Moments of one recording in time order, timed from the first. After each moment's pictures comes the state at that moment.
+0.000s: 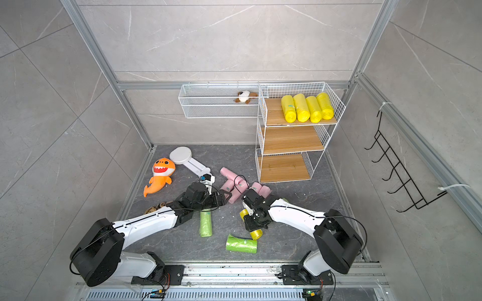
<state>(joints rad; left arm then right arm) -0.68 1.37 0.66 0.15 0.22 -0.78 0.78 1.47 0.90 -0.70 -0.19 0.37</state>
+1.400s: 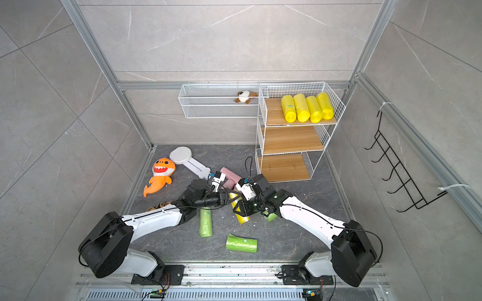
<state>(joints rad) -0.69 1.45 0.70 0.43 0.58 -0.92 0.68 1.37 0.95 -0.48 -0.45 0.31</state>
